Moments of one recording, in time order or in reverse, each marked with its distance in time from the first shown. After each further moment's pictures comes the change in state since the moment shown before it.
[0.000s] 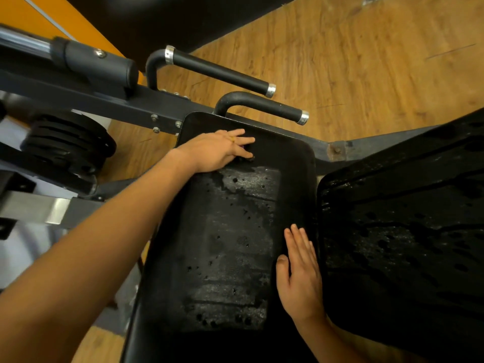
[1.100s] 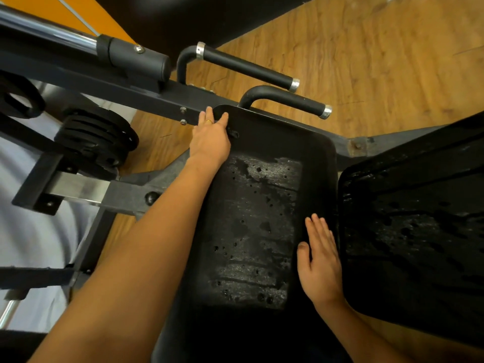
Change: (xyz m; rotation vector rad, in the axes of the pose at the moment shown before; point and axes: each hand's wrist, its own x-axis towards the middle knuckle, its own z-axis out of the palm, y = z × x) left_hand -0.035 0.008 0.013 -0.147 0.370 -0.795; right_hand 0.000 0.002 -0.001 -0.023 -0.035 0.010
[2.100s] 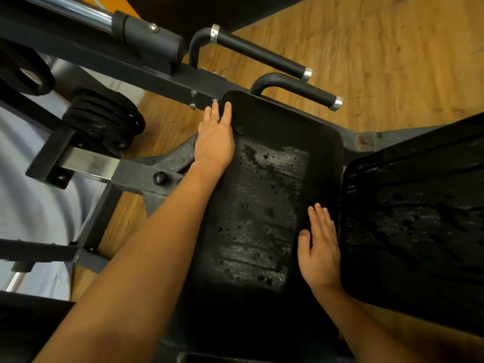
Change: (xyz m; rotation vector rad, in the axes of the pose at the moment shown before) left_hand -0.039 -0.009 0.014 -0.121 0.080 -0.035; right_hand 0.001 -0.001 -0.001 0.010 -0.005 0.002
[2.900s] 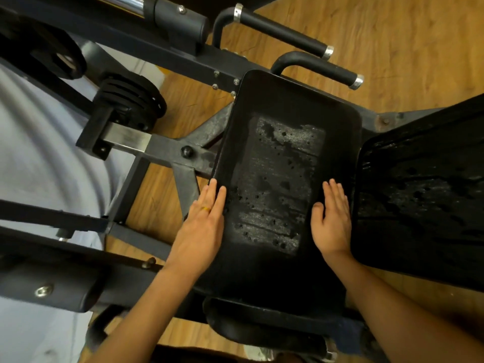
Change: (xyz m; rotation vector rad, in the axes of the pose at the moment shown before) left_hand -0.254 -0.052 -0.031 0.002 -0.201 0.076; right_hand 0.001 0.000 -0.001 0.007 -0.015 -0.019
